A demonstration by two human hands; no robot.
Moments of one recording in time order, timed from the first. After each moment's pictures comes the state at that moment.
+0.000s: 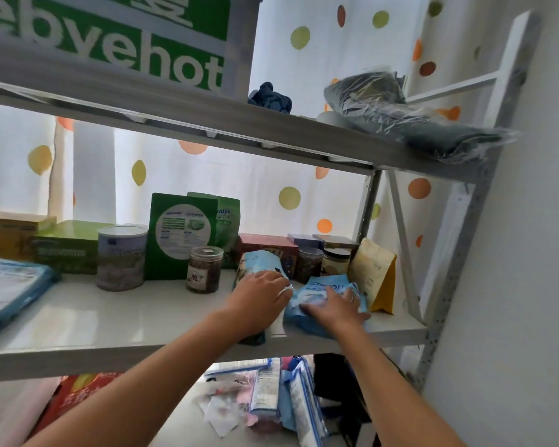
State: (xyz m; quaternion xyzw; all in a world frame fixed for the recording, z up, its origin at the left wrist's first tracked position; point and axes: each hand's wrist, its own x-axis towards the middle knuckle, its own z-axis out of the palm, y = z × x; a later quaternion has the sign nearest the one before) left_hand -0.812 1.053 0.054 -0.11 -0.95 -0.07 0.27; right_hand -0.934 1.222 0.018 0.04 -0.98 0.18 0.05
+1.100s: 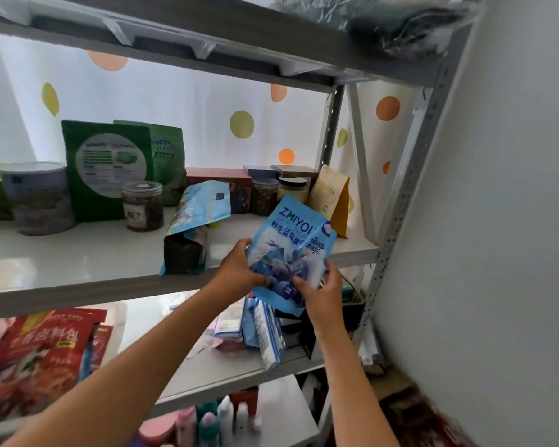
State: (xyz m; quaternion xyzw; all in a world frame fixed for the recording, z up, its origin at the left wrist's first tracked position) left_hand -0.841 1.148 -0.021 0.06 -0.83 -0.53 0.13; right_hand -0.900 1.319 -0.096 0.09 -0.66 0.74 0.10
